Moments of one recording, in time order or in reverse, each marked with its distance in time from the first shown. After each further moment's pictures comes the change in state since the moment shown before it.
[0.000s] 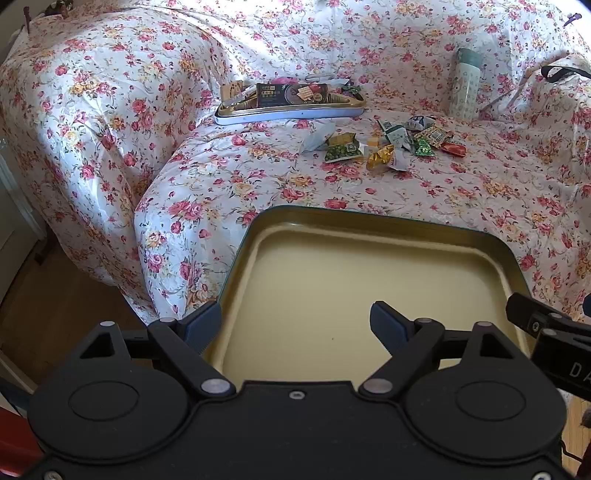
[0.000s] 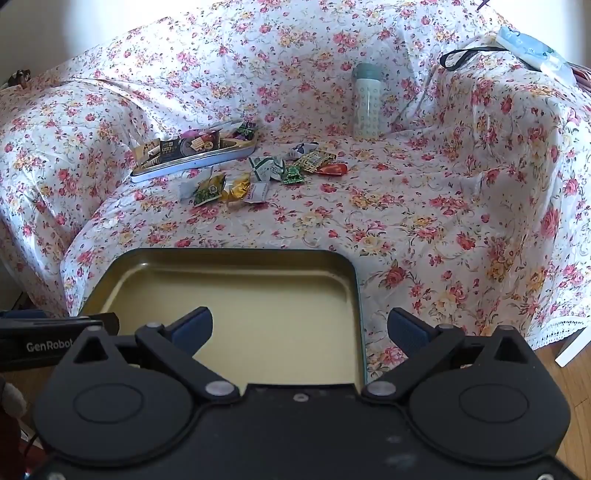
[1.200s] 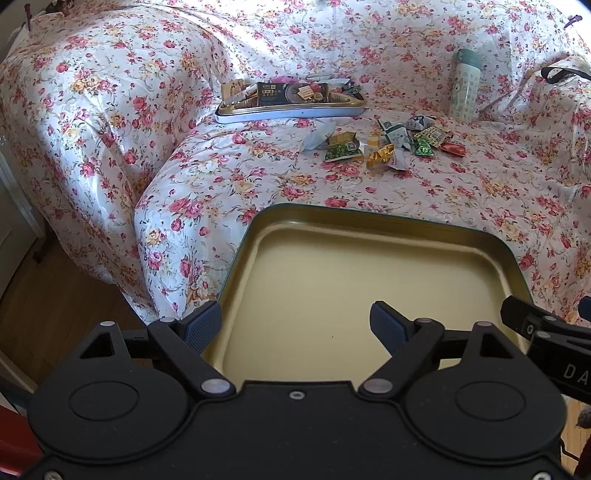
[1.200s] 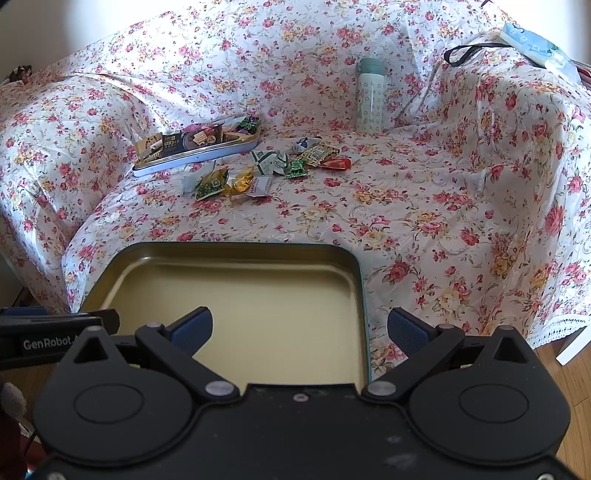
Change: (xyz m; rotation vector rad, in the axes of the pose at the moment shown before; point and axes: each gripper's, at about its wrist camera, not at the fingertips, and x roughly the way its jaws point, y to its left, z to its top) left arm -0.002 0.002 -0.002 -0.005 -0.001 -0.007; right arm 0.002 0.003 -0.002 -0.005 0.016 0.005
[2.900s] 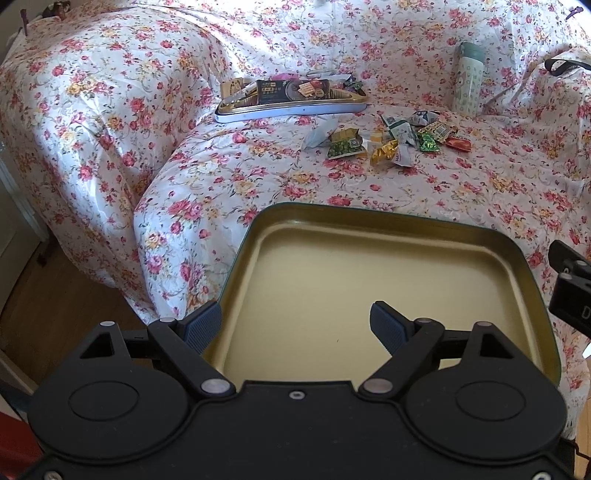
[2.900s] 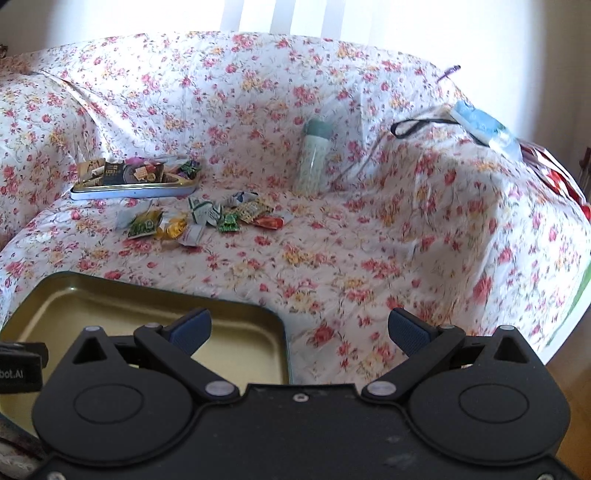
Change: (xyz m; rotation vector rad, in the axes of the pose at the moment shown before) left arm 0.011 -0.002 0.006 0.017 0.008 0.013; right arm 0.000 0.005 0.008 -0.111 -0.201 -0.275
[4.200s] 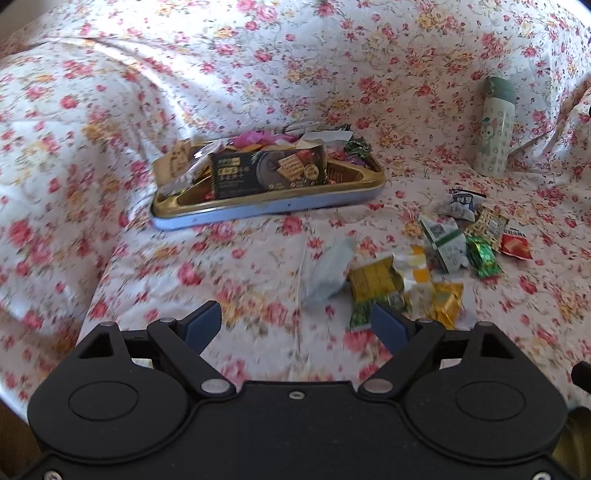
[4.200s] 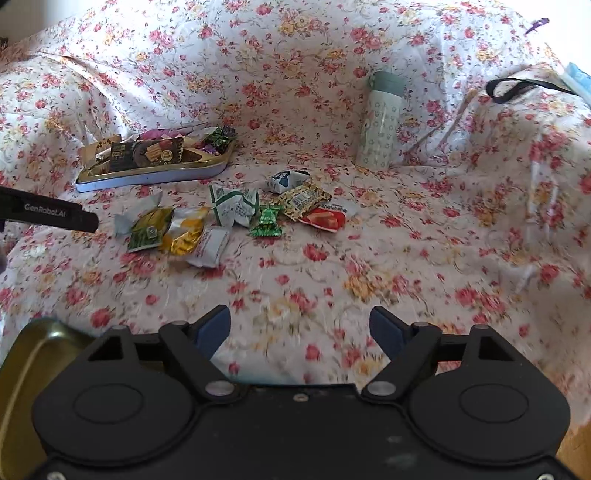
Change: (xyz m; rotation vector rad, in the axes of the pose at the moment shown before) left arm 0.154 0.018 0.161 0.091 -0.097 -0.115; right arm 0.150 0.016 0.065 -0.018 0.176 0.205
